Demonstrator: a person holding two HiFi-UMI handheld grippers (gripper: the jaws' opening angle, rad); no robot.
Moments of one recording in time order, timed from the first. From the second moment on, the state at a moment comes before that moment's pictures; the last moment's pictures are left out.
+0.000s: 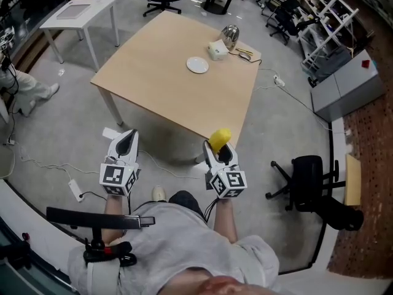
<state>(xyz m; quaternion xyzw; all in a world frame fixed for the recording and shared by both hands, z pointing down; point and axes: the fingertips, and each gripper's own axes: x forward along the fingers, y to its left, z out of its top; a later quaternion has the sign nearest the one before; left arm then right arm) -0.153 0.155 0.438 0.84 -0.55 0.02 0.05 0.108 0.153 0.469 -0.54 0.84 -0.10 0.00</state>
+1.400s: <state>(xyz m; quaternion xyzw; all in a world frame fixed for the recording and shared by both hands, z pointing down) -0.145 -0.072 0.478 0.84 -0.54 0.07 0.07 0.139 -0.078 0.521 -0.57 0.81 -0.15 -0.04</state>
